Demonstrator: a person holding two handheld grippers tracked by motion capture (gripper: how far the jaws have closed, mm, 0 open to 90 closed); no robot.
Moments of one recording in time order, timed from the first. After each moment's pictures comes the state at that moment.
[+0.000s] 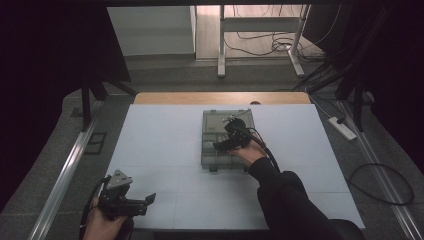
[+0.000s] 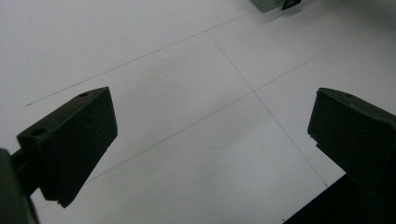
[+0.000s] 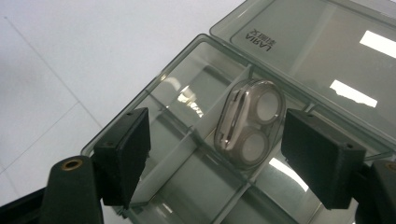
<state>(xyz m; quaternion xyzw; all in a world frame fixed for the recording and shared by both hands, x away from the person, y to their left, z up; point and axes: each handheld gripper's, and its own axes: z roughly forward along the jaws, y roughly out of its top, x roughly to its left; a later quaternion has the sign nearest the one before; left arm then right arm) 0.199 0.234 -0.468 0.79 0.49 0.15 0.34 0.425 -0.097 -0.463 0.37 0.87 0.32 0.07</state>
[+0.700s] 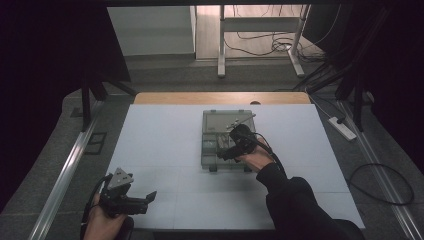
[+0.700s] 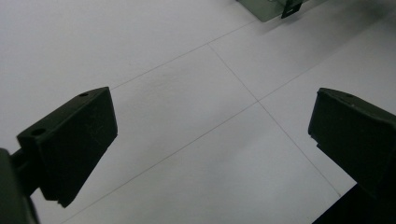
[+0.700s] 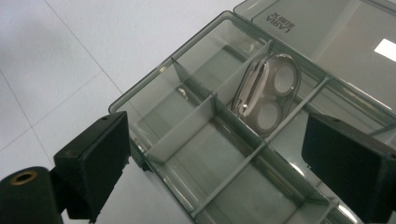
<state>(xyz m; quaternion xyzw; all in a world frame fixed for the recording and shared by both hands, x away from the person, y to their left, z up) 0.203 0.234 -0.469 0.79 0.47 0.17 0.35 0.403 -0.112 -0.459 0.33 0.88 0.33 0.06</state>
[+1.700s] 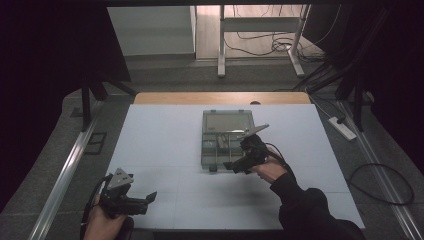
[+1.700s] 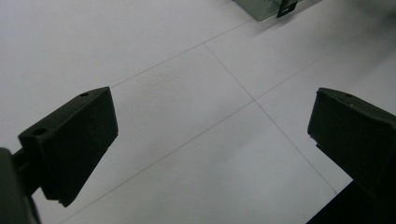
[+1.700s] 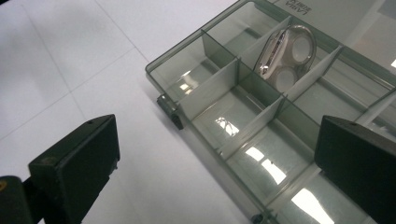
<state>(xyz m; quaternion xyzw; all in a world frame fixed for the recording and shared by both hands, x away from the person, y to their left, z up) 0.203 0.234 -0.469 0.80 0.46 0.17 0.35 0.370 -0.142 -0.456 0.31 0.88 0.36 0.05</state>
